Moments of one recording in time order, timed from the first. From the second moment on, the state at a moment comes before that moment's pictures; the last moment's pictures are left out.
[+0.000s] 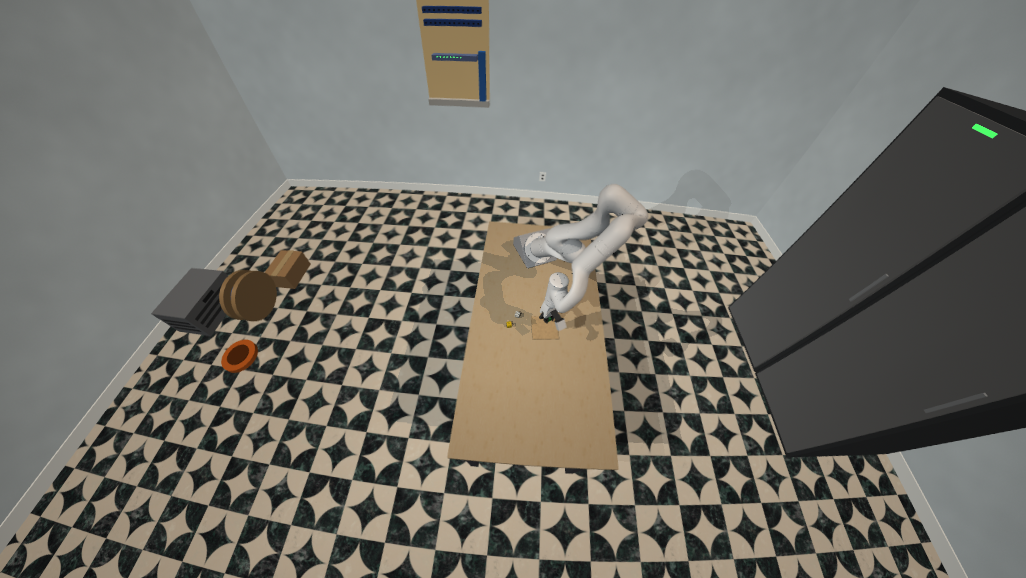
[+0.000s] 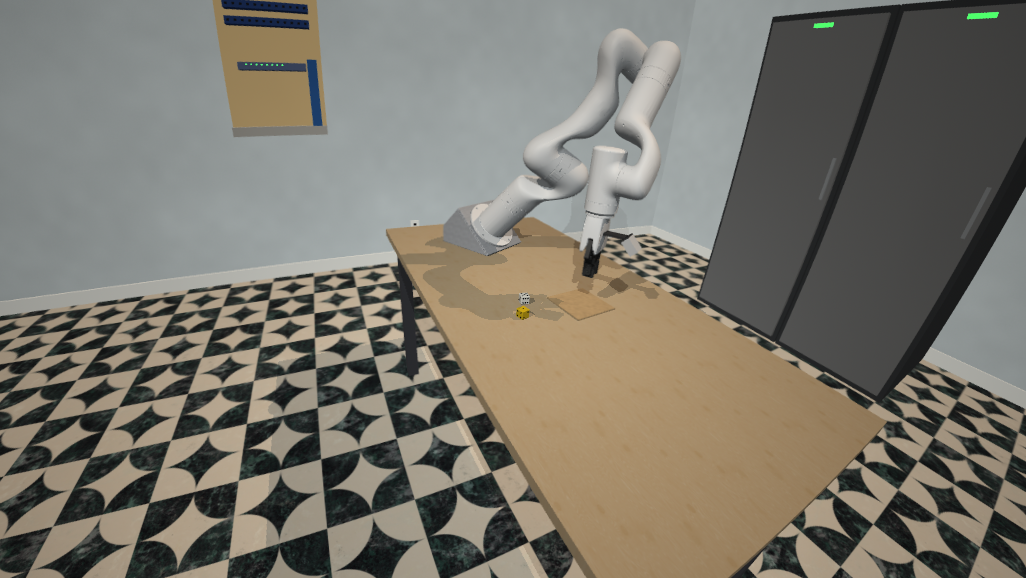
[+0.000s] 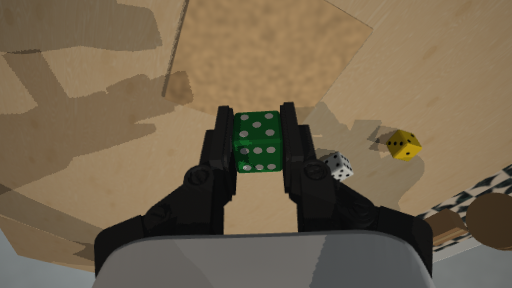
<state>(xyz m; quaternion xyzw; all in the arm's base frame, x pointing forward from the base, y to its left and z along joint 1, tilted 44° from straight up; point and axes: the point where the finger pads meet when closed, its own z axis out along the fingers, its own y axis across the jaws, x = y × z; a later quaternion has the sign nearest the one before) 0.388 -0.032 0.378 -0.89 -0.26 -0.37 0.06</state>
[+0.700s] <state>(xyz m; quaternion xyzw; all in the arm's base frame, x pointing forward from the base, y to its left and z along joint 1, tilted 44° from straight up) 0.388 -0.033 0.379 -0.84 -0.25 -0.47 0.08</state>
